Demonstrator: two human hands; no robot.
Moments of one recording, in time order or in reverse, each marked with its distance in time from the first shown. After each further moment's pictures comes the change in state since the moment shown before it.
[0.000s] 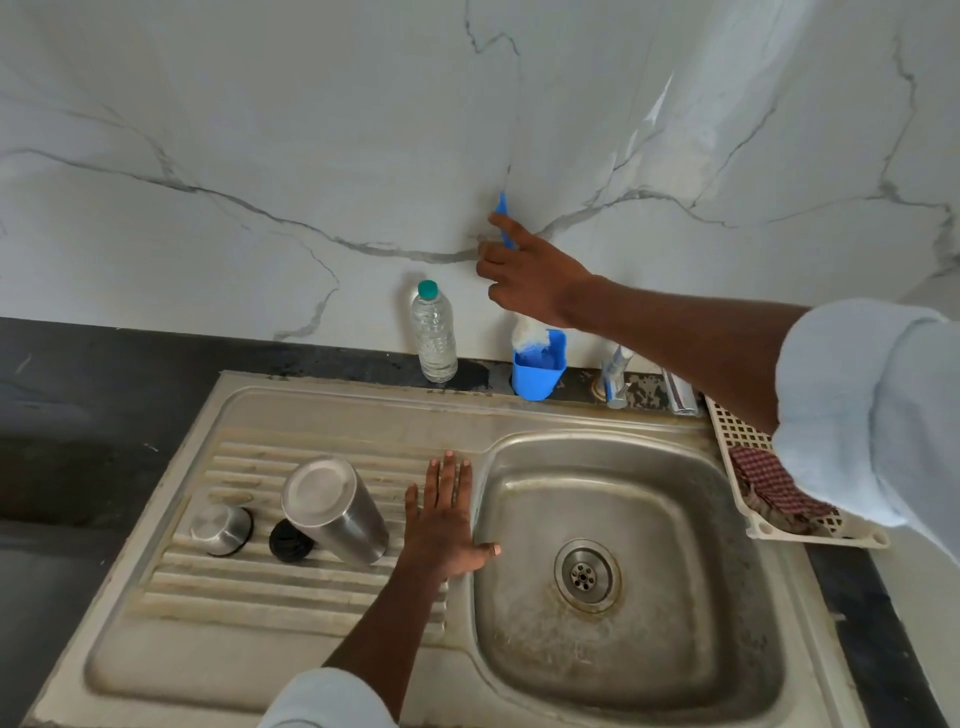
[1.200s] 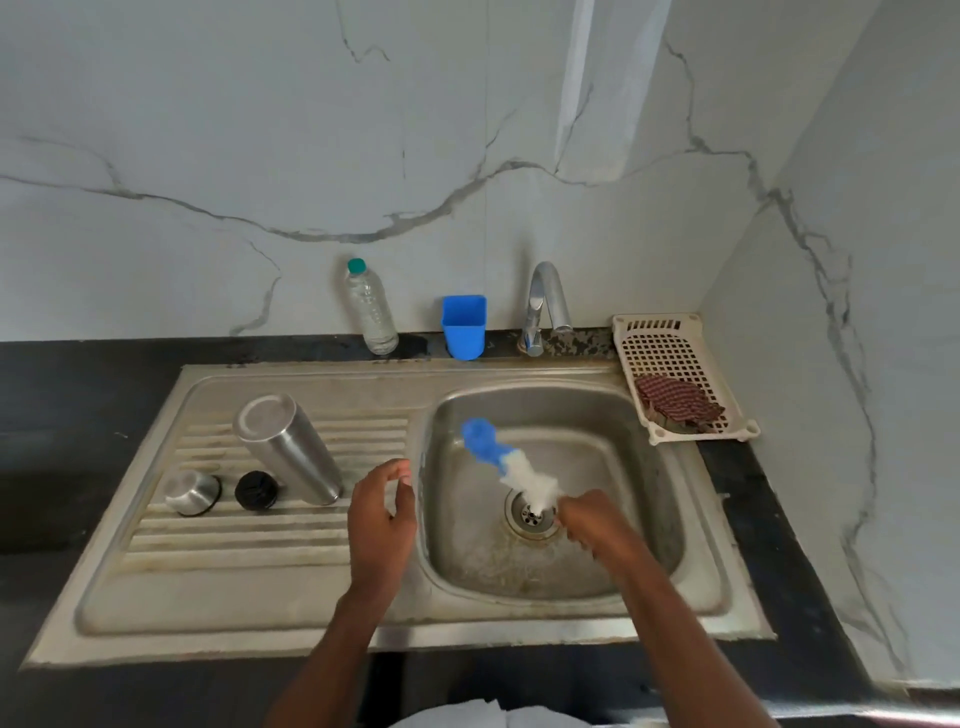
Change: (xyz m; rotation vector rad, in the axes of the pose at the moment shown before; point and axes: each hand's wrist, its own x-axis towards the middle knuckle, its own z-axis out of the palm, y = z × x) left_hand -0.123 0.037 0.037 -0.887 0.835 0.081; right_hand -0.258 -0.294 -0.070 1.977 -0.780 1.527
